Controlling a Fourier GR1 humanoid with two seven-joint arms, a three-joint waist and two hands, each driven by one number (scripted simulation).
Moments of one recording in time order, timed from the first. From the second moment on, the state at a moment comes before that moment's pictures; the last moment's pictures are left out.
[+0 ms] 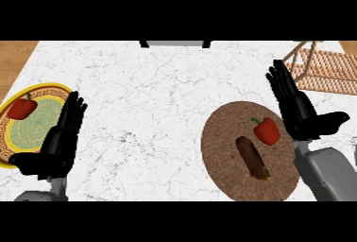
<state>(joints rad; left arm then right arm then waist) -0.03 0.30 -0.15 -1.57 0.21 0.27 -0.10 -0.33 -0.38 0.23 -1.36 -0.37 -0.18 -0.19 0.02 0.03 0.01</state>
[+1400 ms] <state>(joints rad) -0.17 0.29 -0.24 -1.43 0.09 0.18 -0.01 -0.05 -0.70 0.35 -1.72 0.23 -0.45 -0.04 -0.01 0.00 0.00</state>
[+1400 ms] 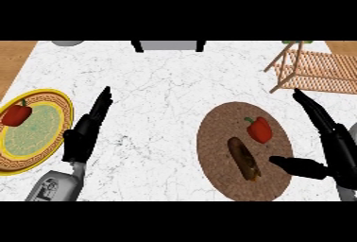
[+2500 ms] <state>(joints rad) -0.22 0.25 -0.23 -1.40 0.06 0.17 0.01 -0.32 -0.64 0.79 -2.09 0.74 0.25 1.03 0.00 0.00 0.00</state>
